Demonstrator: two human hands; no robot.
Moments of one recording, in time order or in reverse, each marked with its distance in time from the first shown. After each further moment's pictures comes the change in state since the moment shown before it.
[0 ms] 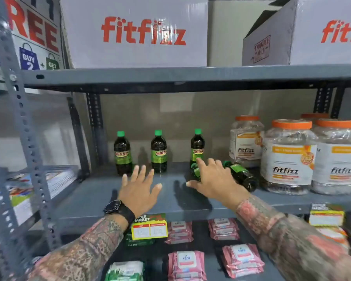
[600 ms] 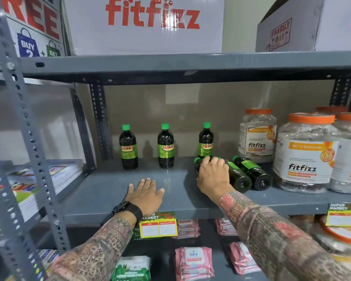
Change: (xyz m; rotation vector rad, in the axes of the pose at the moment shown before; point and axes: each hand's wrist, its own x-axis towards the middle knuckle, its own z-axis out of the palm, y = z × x) left_hand 0.012 -0.017 0.031 -0.086 -0.346 -0.101; right_hand 0.044 -0.029 0.057 -0.194 0.068 0.159
